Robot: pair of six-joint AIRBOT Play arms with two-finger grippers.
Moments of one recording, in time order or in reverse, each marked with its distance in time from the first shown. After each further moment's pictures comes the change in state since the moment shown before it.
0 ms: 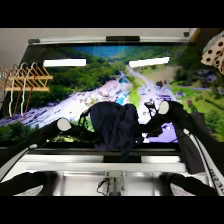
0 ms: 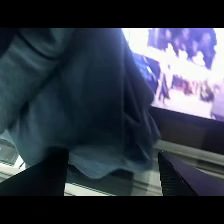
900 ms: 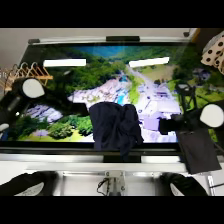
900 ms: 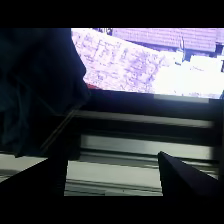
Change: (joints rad) left arm 0.199 0.057 0.509 0.483 -0.518 -0.146; right arm -0.001 0.484 0.160 -0.329 0.297 0.137
